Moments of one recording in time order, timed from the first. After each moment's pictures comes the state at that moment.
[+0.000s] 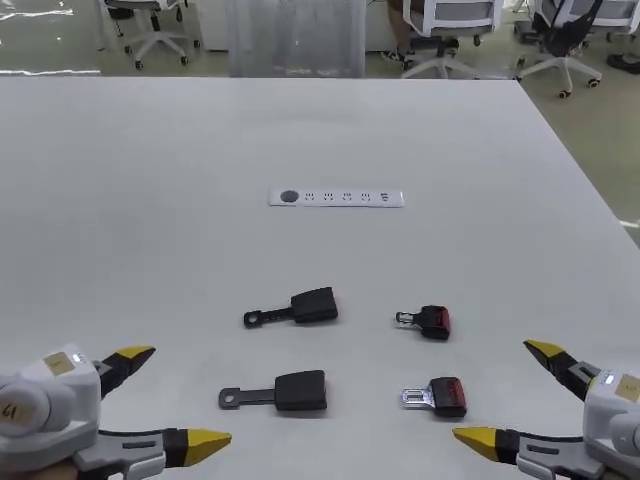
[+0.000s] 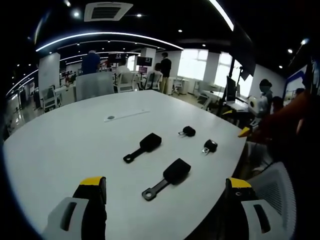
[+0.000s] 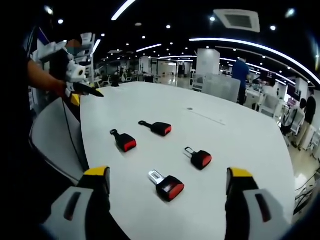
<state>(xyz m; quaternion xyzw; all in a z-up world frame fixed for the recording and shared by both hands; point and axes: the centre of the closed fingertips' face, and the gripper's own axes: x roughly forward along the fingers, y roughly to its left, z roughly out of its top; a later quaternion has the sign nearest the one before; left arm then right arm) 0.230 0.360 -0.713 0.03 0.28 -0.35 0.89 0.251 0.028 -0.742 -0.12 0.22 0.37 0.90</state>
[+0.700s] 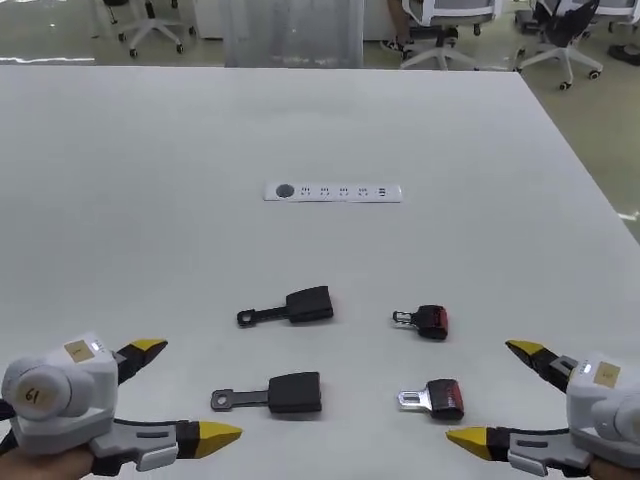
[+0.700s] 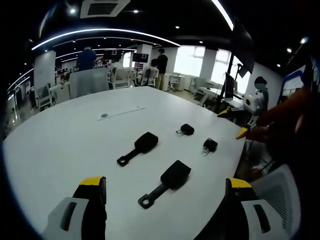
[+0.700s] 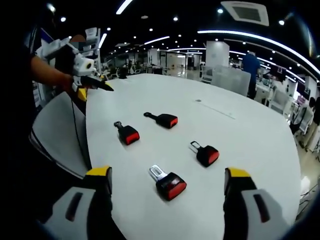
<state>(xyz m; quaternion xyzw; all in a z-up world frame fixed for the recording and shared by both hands) 0.249 0.335 -0.726 0.03 0.29 -0.37 0.88 0.261 0.034 -0.761 -0.12 0.26 0.41 0.87</state>
